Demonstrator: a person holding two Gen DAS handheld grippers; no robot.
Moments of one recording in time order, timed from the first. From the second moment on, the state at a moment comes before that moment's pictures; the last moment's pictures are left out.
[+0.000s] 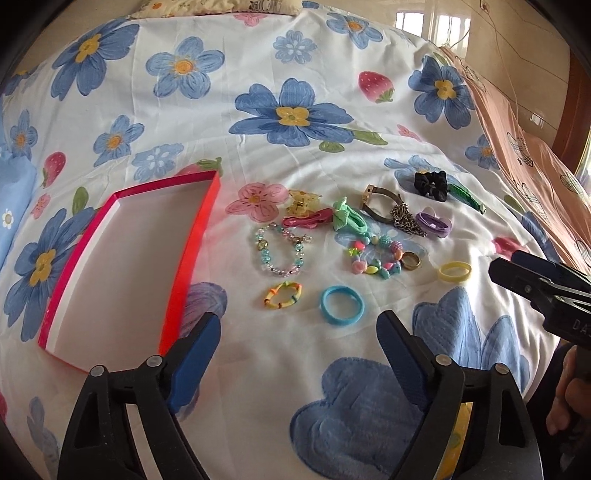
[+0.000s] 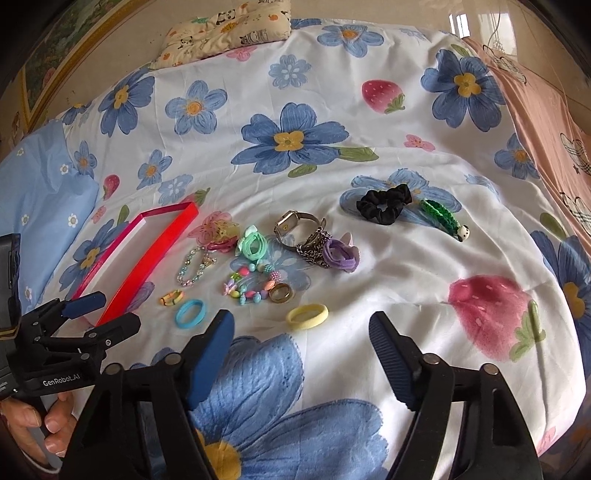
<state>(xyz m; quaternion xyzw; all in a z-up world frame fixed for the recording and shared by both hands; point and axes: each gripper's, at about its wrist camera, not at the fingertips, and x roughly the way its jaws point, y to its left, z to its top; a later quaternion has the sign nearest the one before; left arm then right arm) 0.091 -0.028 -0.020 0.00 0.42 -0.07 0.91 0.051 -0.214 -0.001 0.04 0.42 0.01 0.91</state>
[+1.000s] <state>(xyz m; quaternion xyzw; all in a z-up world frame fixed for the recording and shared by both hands) 0.128 -0.017 -0.051 -0.05 0.46 -0.11 0.88 0.088 -0.207 -0.029 0.07 0.47 0.06 0.88</state>
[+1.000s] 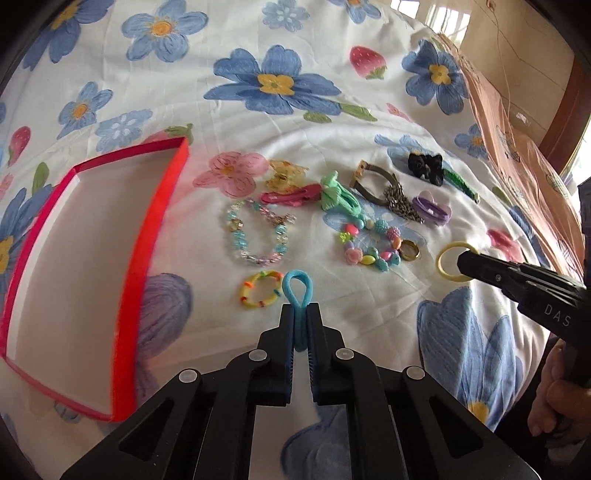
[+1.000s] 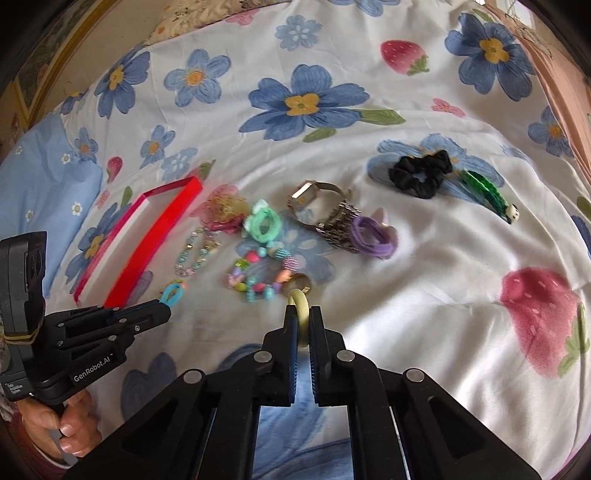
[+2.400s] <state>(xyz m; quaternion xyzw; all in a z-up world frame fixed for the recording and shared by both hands) 0.146 0.172 -0.066 -0.11 0.48 0.09 0.87 0.198 0.075 -0.090 -0.01 0.54 0.32 0.78</state>
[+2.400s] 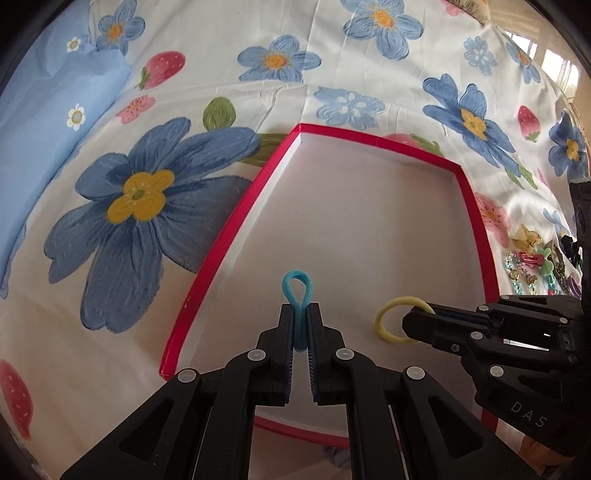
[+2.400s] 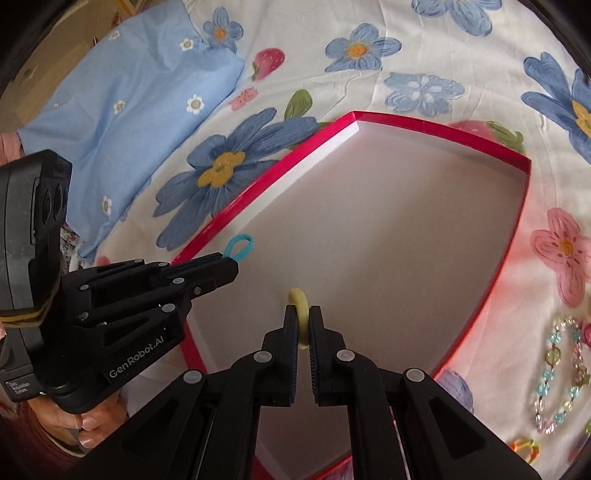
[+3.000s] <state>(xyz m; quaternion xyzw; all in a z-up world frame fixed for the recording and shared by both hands) 0.145 0.171 -0.072 -0.10 0.48 0.11 0.87 0.206 0.074 -0.080 -0.04 0.52 0.30 0.80</state>
